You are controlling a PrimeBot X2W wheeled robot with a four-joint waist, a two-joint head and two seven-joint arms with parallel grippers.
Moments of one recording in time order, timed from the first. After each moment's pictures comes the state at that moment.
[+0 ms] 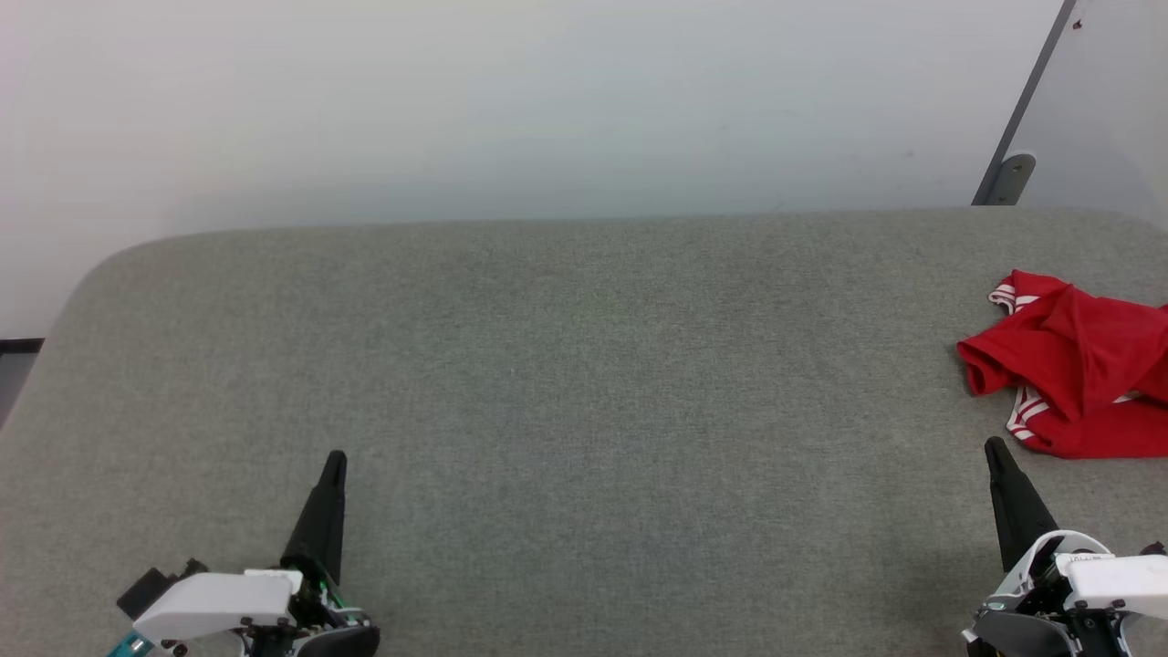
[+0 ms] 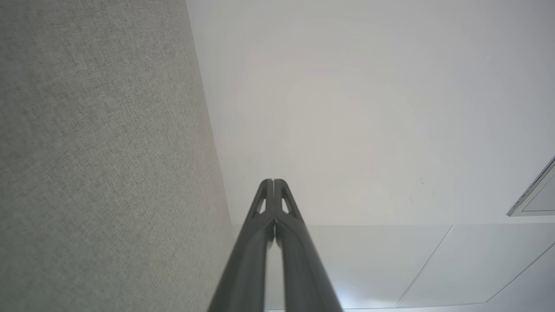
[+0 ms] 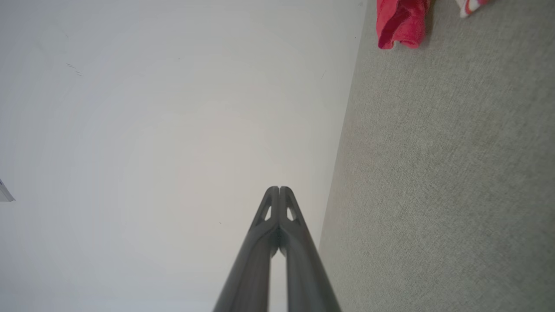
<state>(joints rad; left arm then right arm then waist) -0.10 0.05 0.11 0.25 -1.61 -0.13 0.11 -0.11 -0.05 -0.12 0.25 1.61 0.13 0.11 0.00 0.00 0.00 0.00</state>
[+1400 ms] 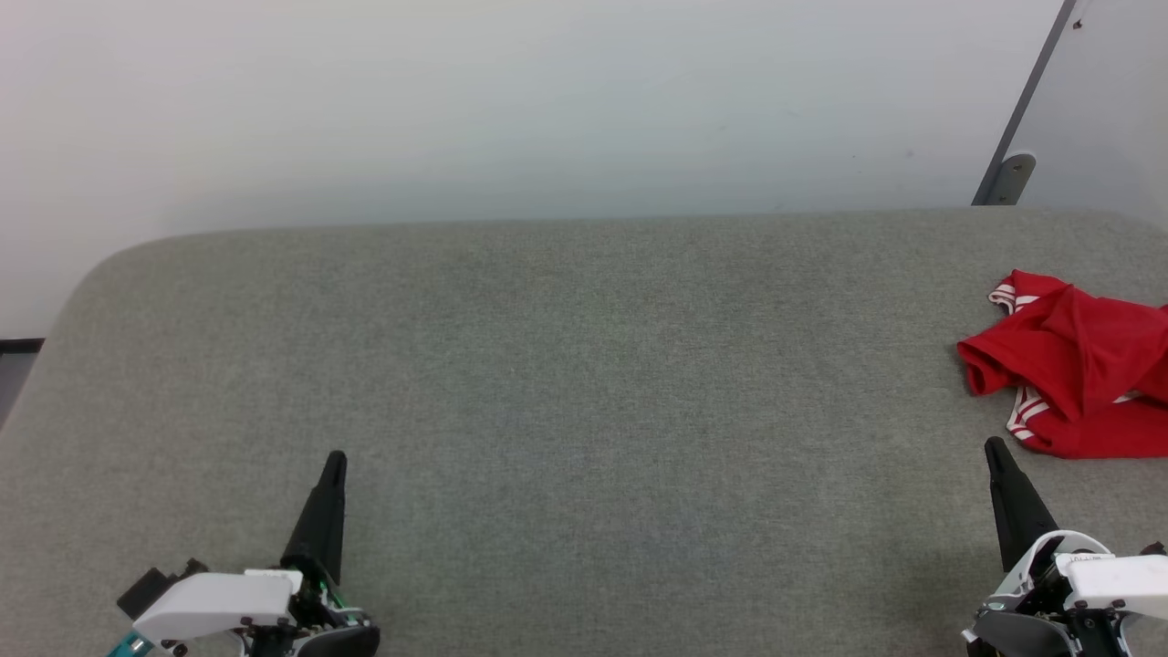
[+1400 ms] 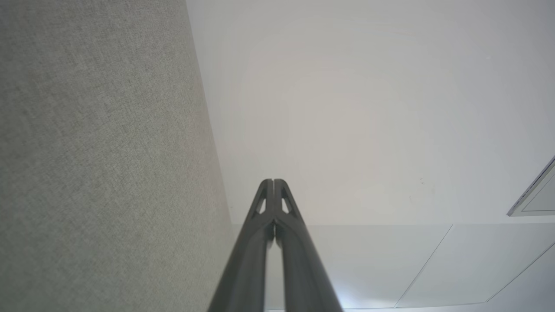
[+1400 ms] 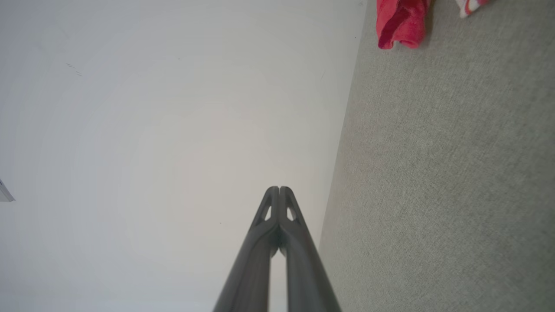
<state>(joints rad) -0.10 0.05 0.11 0.25 -1.61 -0.13 0.11 -0.11 -0.05 -0.12 0.25 1.61 0.13 0.11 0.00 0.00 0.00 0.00</state>
